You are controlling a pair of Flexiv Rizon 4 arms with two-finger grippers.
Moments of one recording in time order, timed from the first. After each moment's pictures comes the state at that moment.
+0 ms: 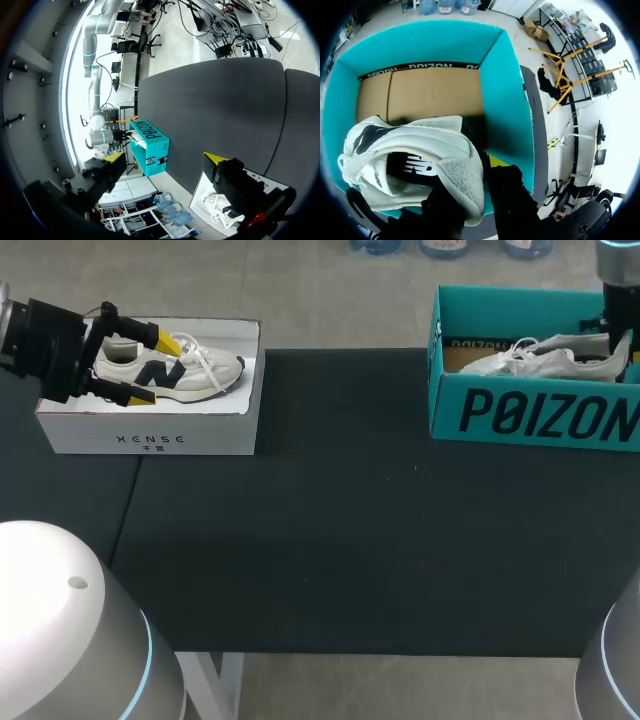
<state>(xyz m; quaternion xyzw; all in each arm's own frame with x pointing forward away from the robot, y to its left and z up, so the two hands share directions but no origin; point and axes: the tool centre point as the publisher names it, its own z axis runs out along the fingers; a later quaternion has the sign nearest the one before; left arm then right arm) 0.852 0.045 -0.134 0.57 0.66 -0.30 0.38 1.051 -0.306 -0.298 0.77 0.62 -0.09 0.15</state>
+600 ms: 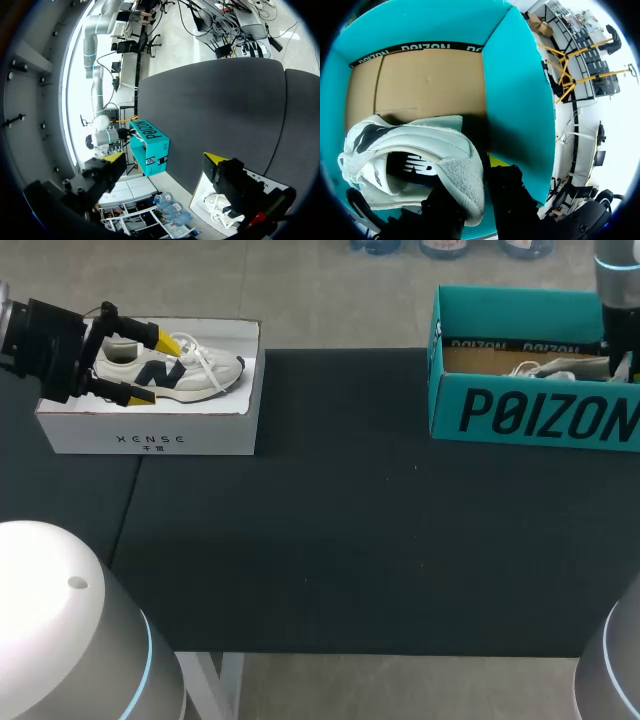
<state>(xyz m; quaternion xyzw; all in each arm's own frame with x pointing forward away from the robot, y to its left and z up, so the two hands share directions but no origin) 0.852 0.045 -0.134 0.57 0.66 -0.30 0.38 1.041 -0.317 -0.337 0.76 0.63 -0.11 0.12</state>
